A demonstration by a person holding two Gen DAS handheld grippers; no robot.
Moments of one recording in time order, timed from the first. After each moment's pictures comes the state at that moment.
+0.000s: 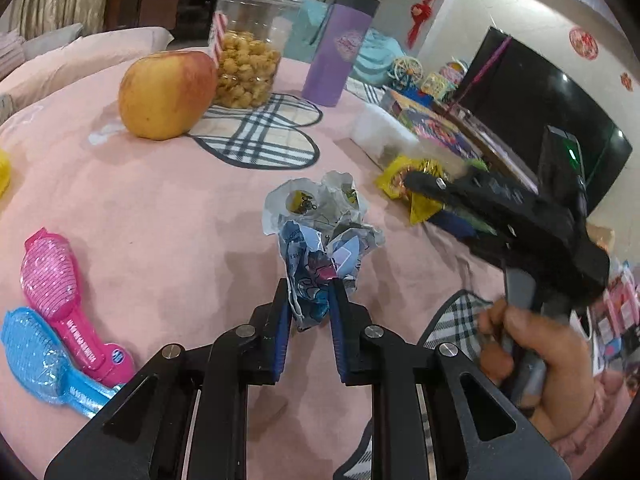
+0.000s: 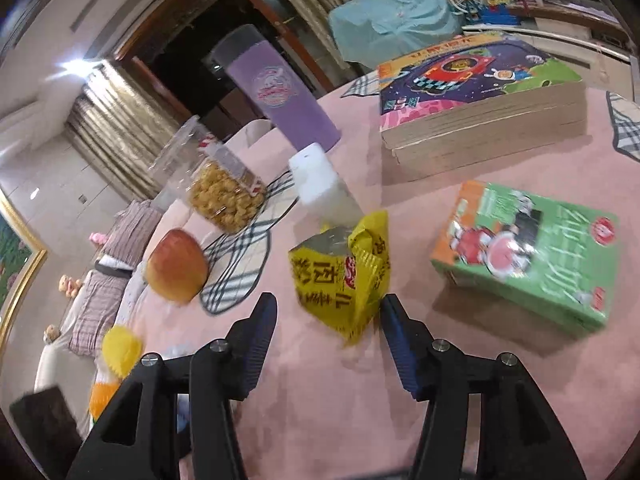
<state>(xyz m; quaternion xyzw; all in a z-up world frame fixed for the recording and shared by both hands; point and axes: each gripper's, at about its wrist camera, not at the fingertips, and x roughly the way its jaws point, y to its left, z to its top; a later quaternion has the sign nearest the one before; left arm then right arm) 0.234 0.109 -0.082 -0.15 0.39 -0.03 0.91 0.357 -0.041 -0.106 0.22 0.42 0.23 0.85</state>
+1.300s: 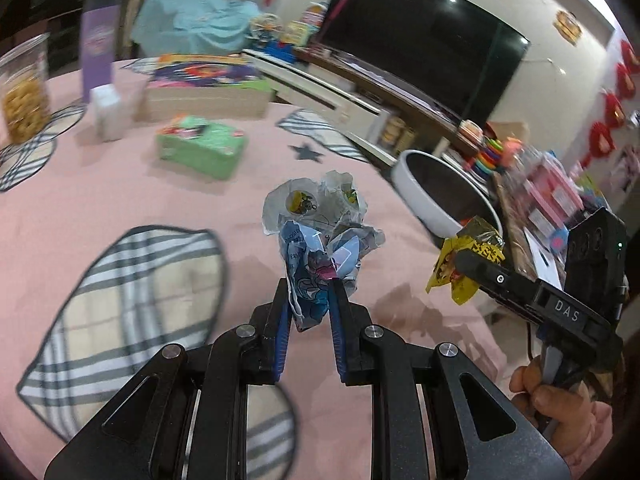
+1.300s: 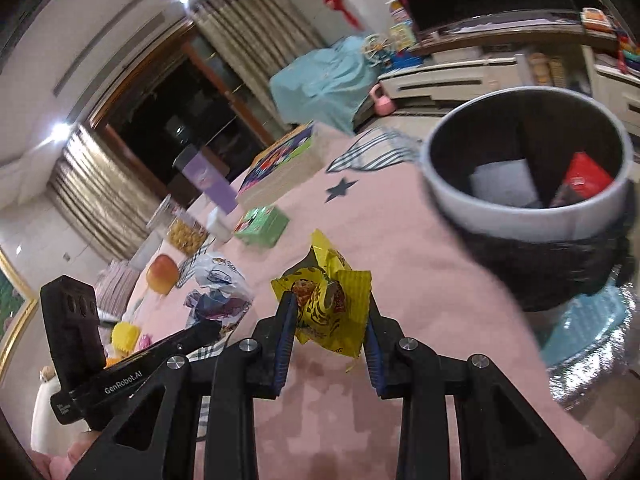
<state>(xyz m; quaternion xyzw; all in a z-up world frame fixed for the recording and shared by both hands) 0.198 -0.114 -0.047 -0.07 0.41 -0.24 0.88 0.168 -0.292 -0.075 0.27 0.35 0.13 0.89</state>
